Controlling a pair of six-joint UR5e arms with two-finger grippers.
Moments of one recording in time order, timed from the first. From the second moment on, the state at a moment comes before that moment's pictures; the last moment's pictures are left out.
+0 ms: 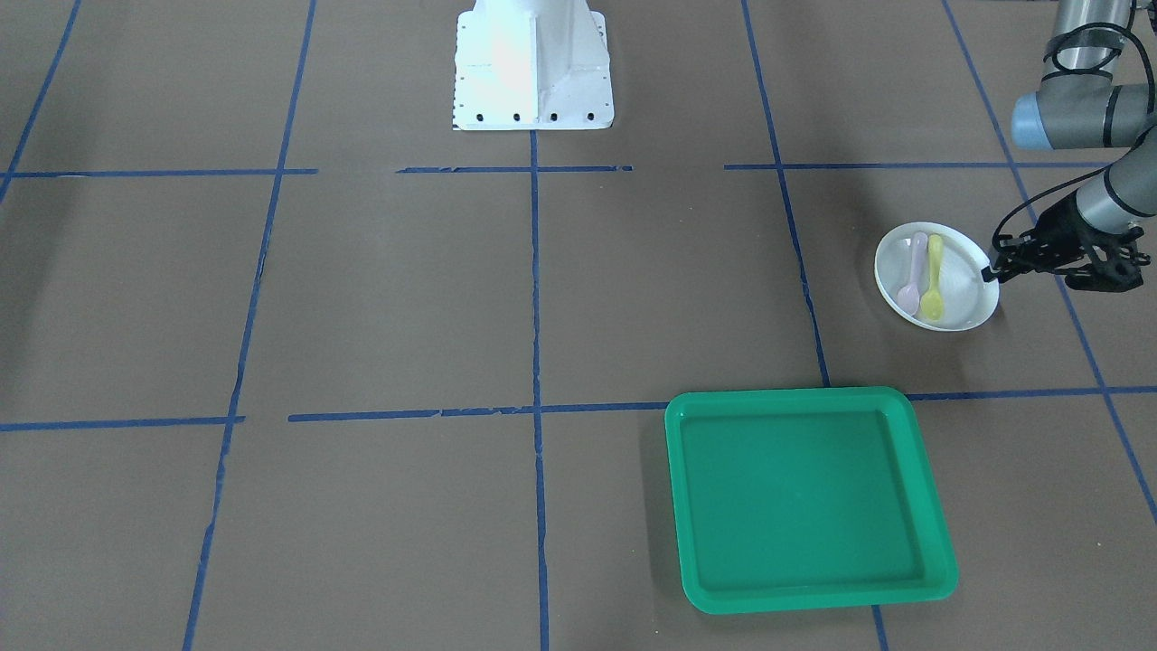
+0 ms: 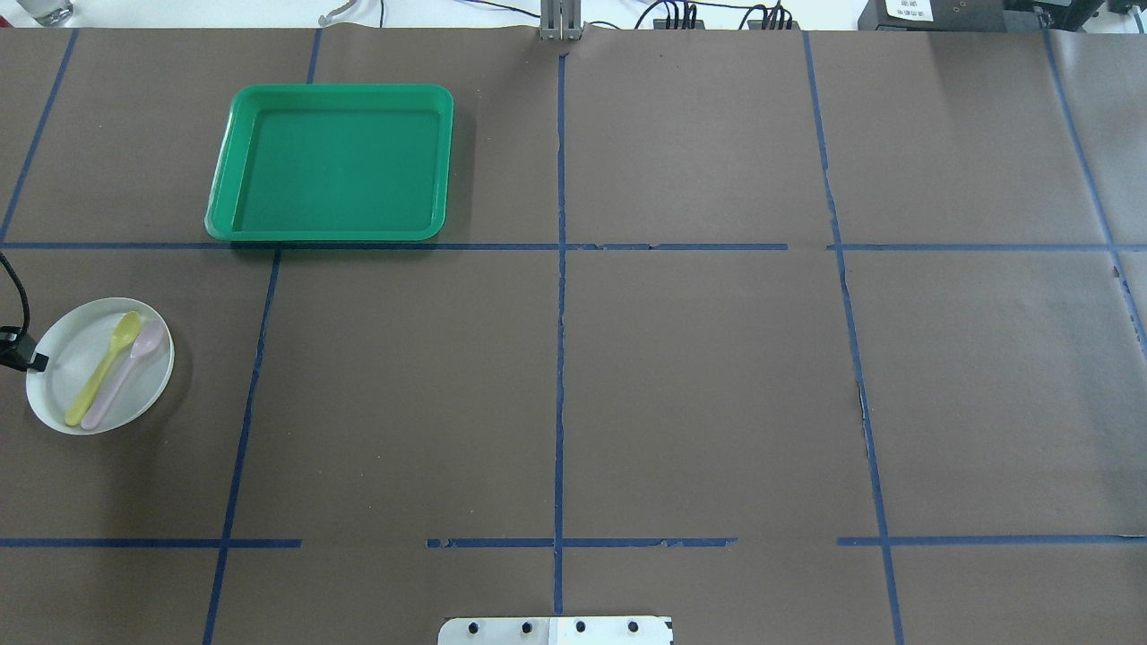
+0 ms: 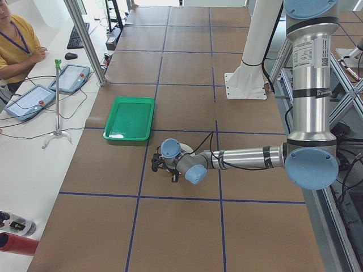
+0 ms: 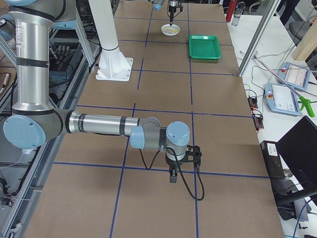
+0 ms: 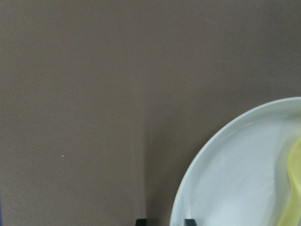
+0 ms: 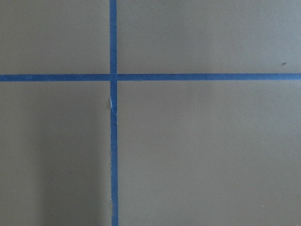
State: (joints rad) left arm -1.07 -1.48 -1.45 -2.31 -2.35 -0.68; right arm 1.58 -1.65 1.62 -1.53 2.28 0.03
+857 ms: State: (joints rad) left arm -1.14 -1.58 -1.62 -2.31 -2.45 -1.04; right arm 1.58 -1.65 1.62 -1.53 2.28 0.03
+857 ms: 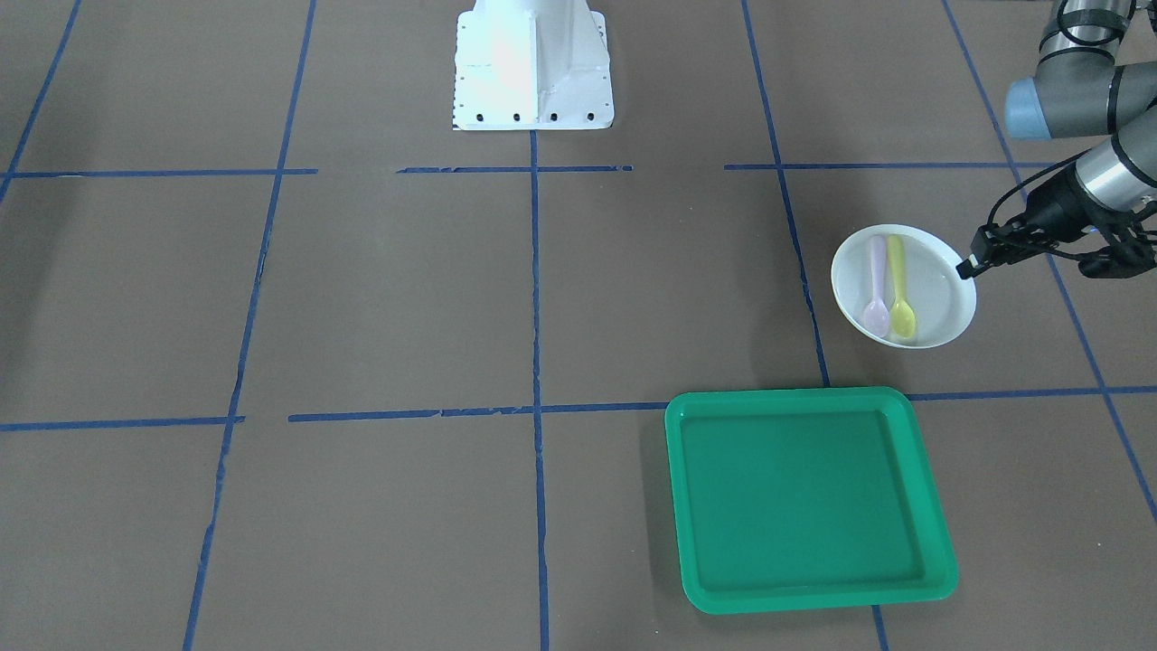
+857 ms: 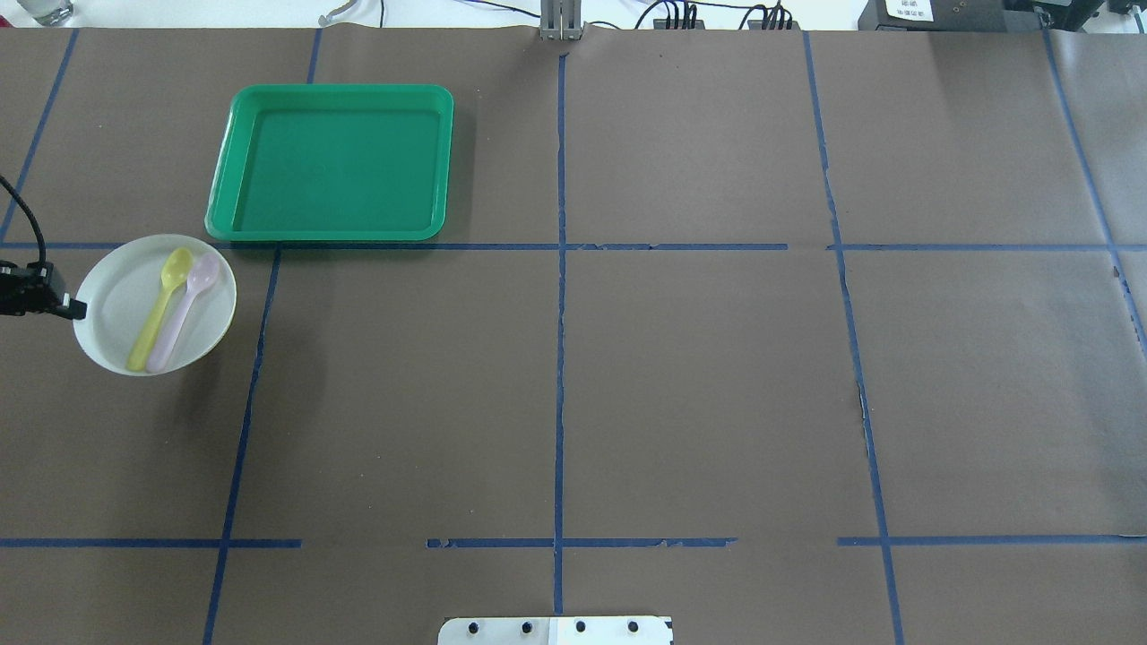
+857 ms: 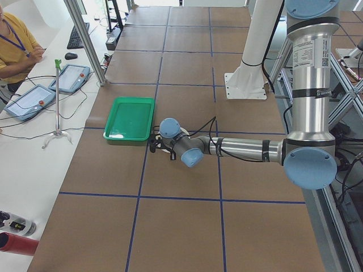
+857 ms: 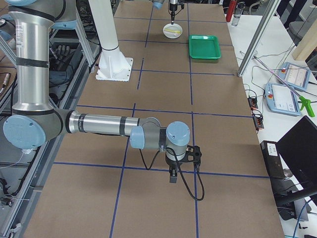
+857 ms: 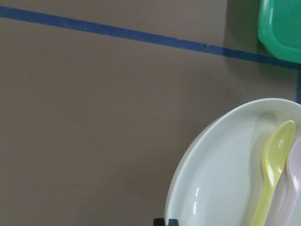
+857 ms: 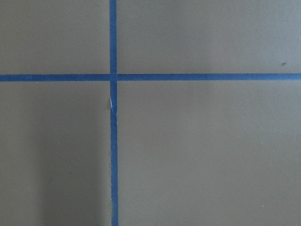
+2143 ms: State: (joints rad) left arm -1.05 -2.17 -1.06 -2.28 -2.29 -1.33; right arm 1.58 -1.65 1.62 -1.53 2.28 0.03
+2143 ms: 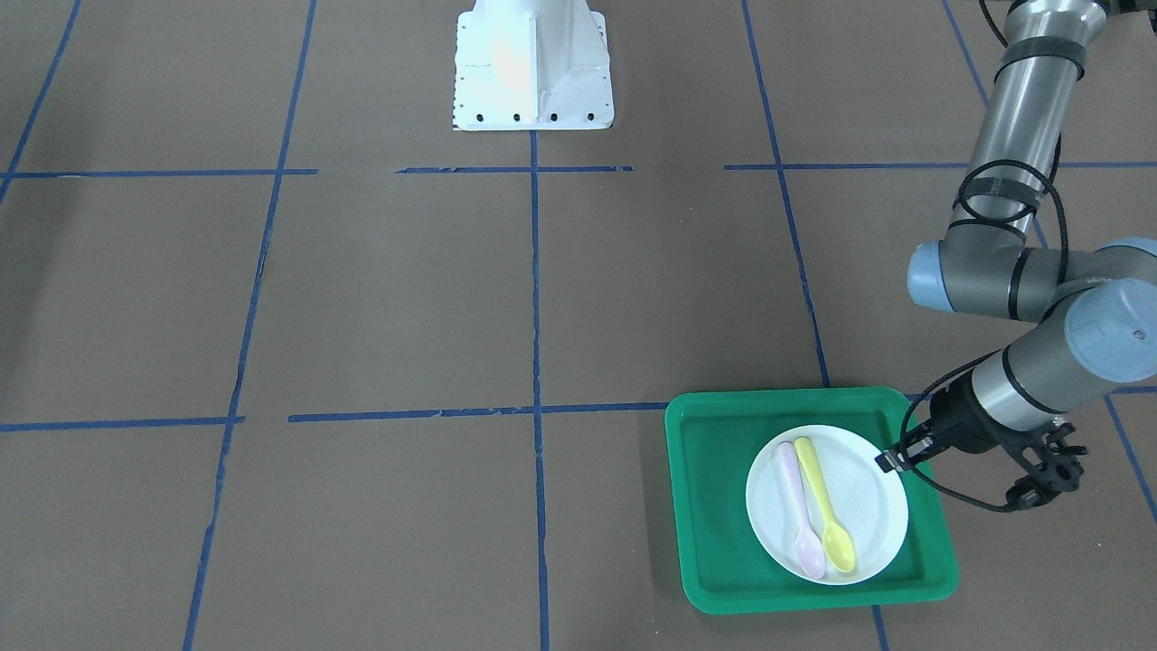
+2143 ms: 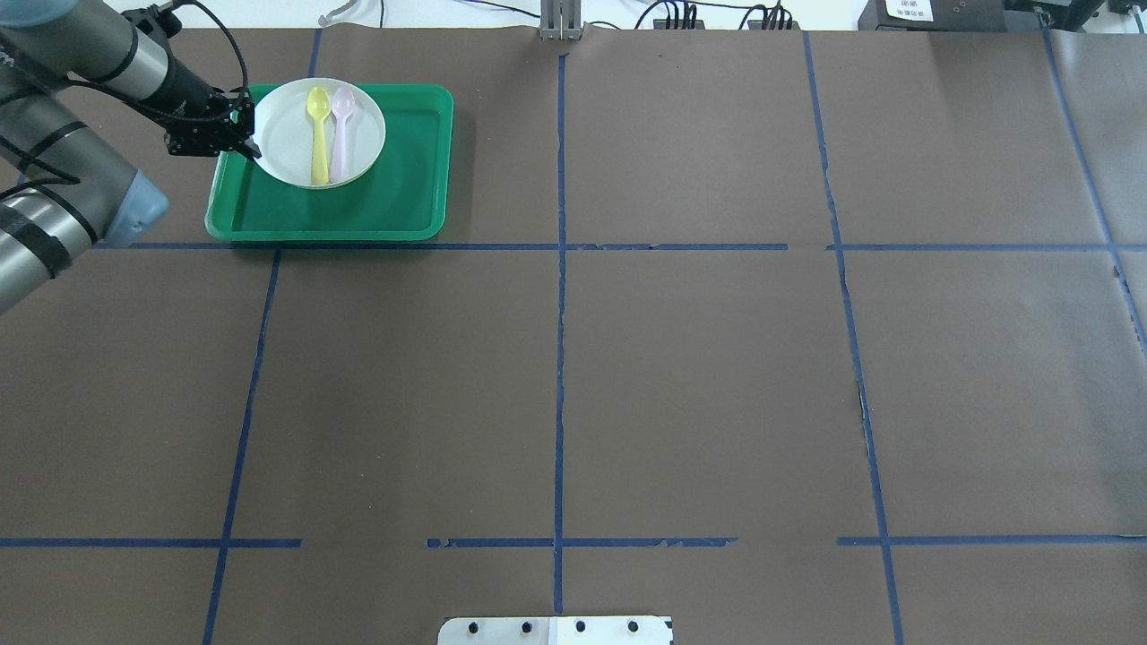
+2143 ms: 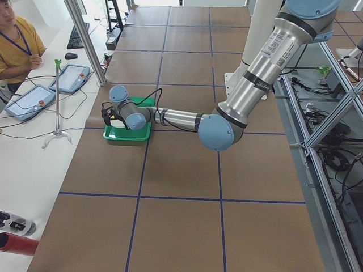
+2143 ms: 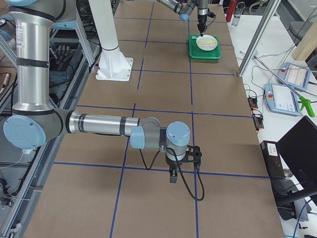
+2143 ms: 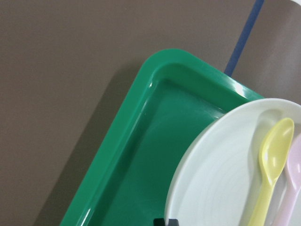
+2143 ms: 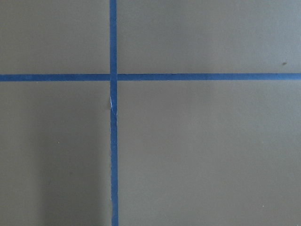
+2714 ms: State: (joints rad) left arm -1.03 -2.15 -1.09 -2.32 -2.29 -1.33; right arm 1.58 -1.65 1.62 -1.53 2.28 0.03
